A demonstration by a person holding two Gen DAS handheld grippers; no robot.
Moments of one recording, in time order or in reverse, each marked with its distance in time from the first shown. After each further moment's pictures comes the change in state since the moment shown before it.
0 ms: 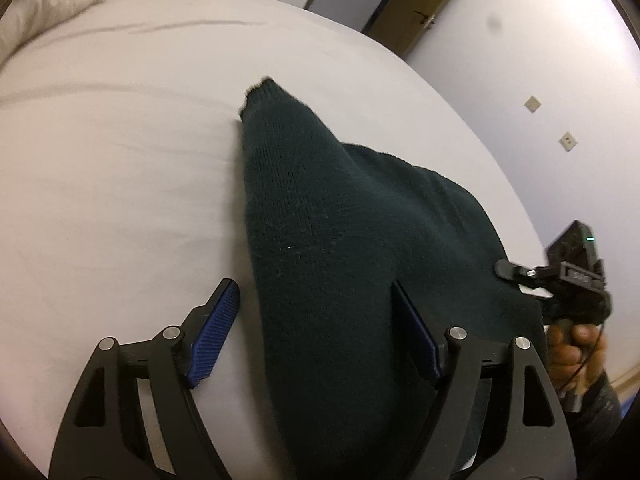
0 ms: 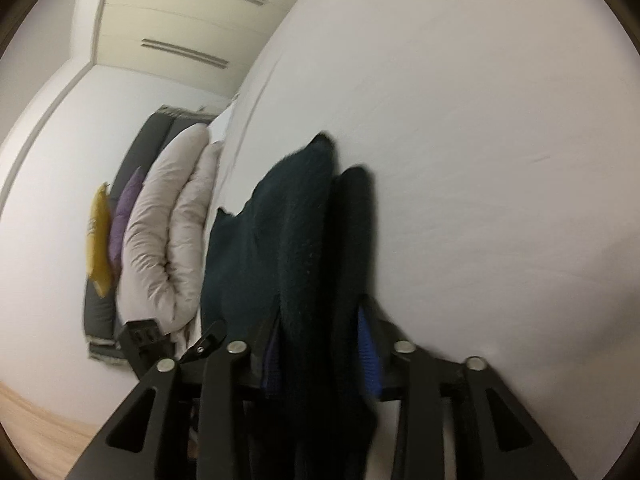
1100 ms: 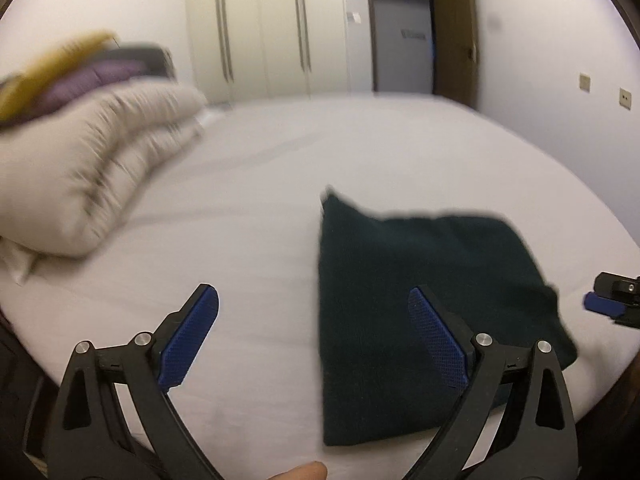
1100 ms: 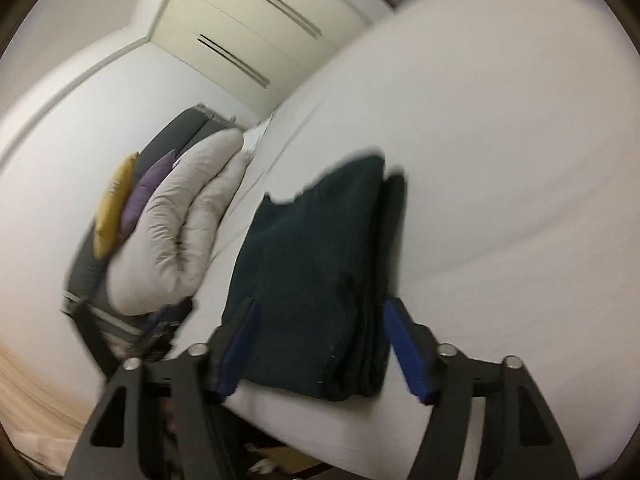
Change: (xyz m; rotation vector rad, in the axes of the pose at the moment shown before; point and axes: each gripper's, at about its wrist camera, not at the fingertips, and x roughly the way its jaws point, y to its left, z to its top) left arm -0.124 -0.088 -0.083 0.204 -0.386 0.529; right arm -0.097 0.036 -0.078 -0.283 -0.193 -0.025
